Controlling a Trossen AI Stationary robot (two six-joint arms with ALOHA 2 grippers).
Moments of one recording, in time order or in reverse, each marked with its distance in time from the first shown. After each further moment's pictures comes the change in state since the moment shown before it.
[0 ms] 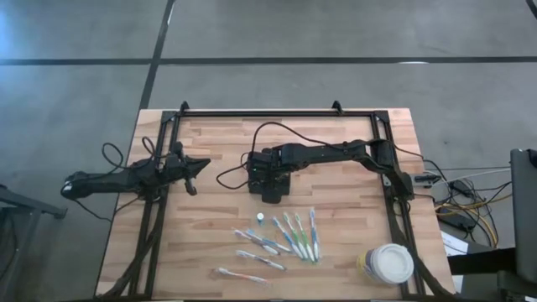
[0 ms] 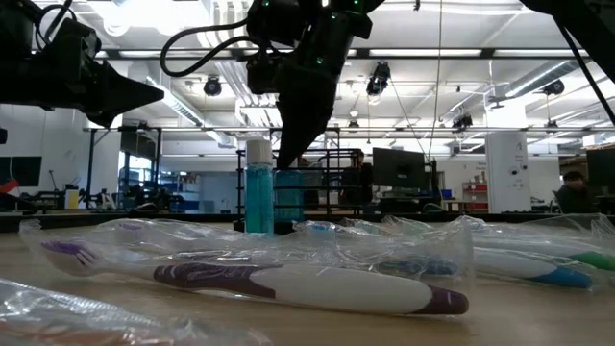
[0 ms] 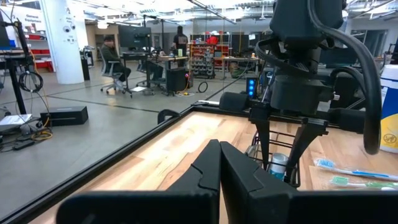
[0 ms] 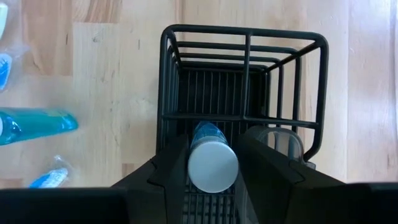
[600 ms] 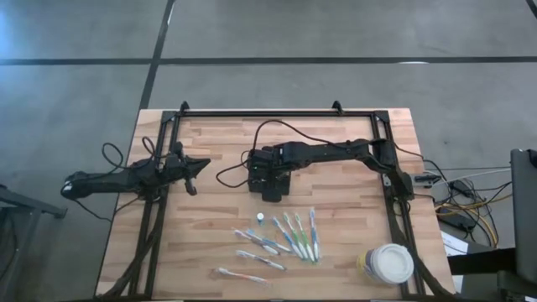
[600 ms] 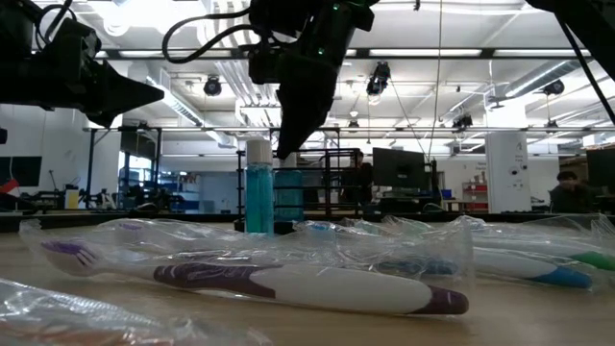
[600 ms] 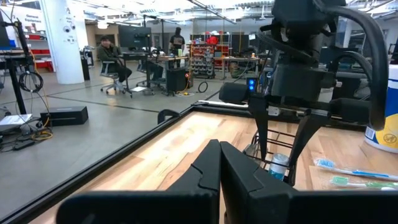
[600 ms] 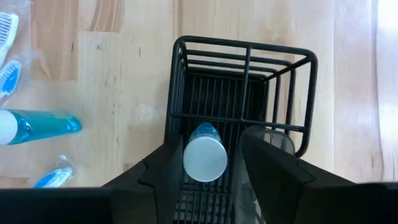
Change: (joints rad) left arm 0.000 0.000 0.000 0.000 0.000 0.000; right arm -0.002 -0.030 0.011 -0.005 0.004 -0.011
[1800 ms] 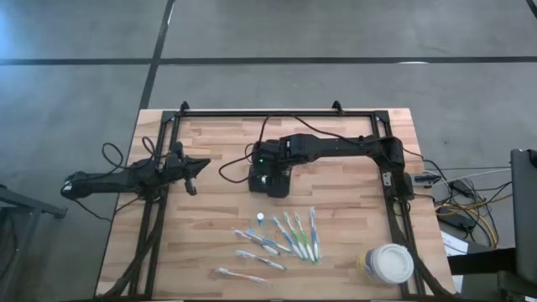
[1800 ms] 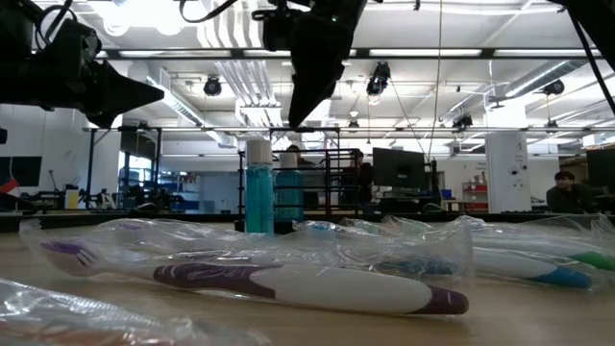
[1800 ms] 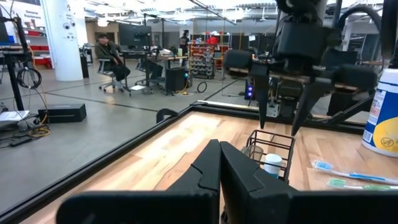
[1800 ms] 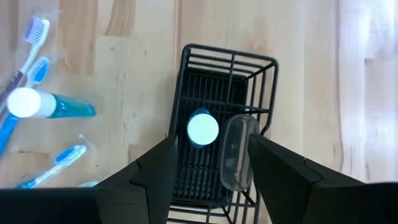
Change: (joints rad) left arm 0.000 0.000 0.000 0.000 0.000 -0.028; right arm -0.007 -0.088 0.042 -0.100 0.000 -0.040
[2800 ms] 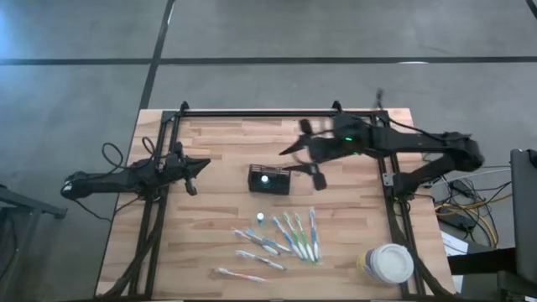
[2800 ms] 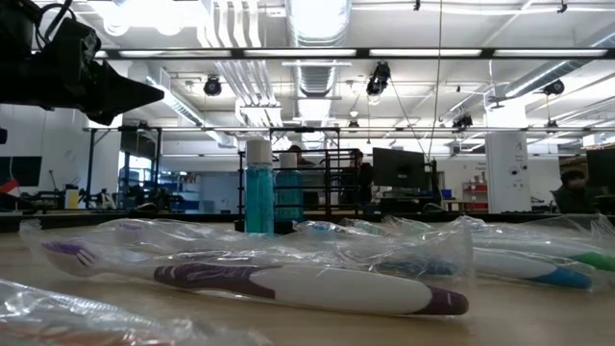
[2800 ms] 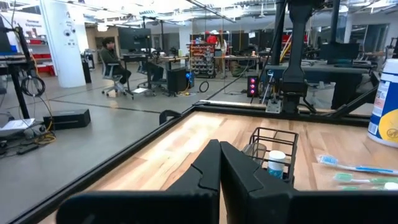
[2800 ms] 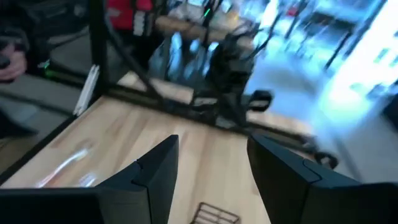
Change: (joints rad) left arm 0.000 0.000 0.000 -0.006 0.000 0.056; right arm -0.007 -0.765 -0.708 0.852 -0.225 -0.147
